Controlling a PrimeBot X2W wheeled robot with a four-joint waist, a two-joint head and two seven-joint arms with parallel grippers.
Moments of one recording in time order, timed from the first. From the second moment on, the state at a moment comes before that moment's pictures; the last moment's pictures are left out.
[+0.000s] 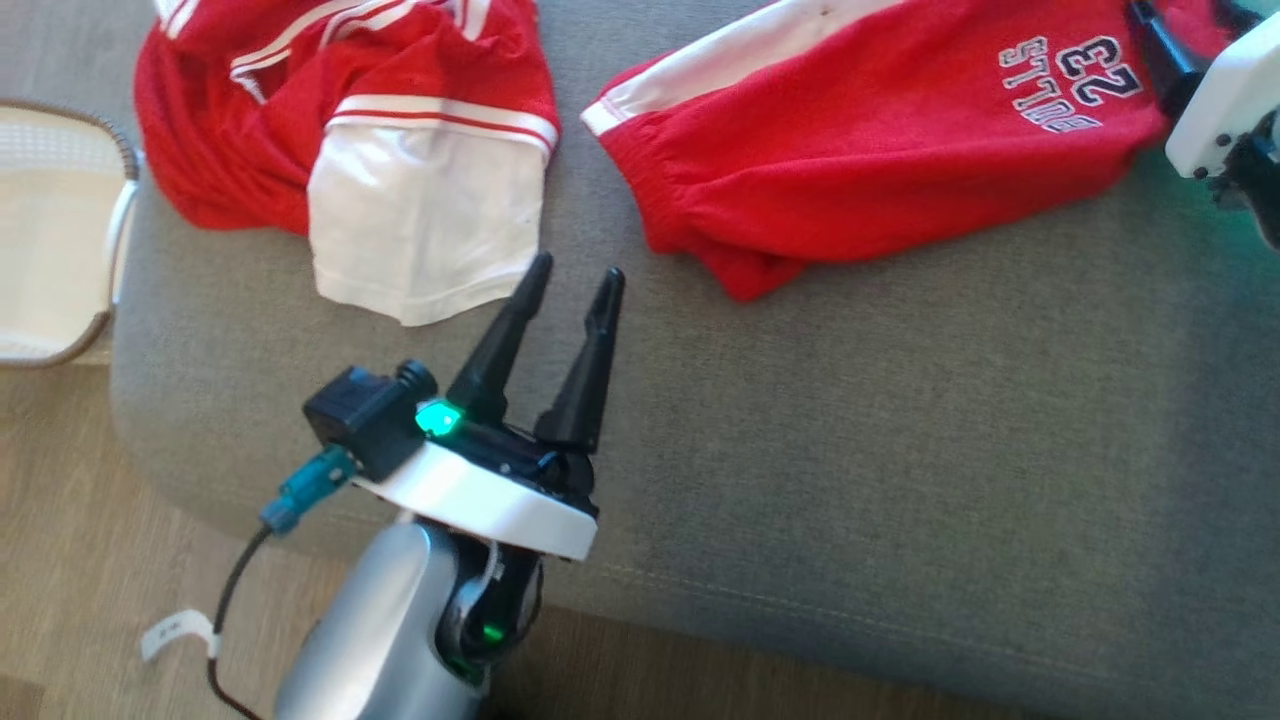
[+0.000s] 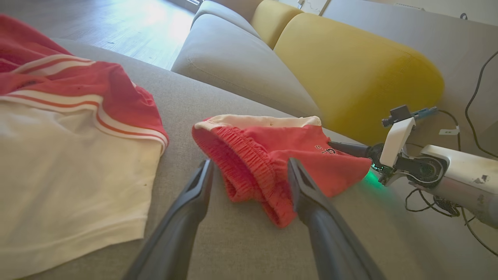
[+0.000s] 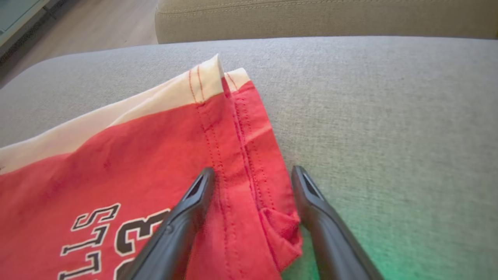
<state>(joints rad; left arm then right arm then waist) -0.27 0.04 -0.46 0.09 -0.52 -0.12 -0.26 -1.08 -0.39 0.29 1.04 0.57 0.13 0.12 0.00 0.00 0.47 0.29</state>
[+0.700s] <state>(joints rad) -0.21 0.04 -0.43 0.08 -0.52 -0.11 -0.26 -0.99 -0.39 0.33 1.04 0.63 0.13 0.00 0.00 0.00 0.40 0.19</state>
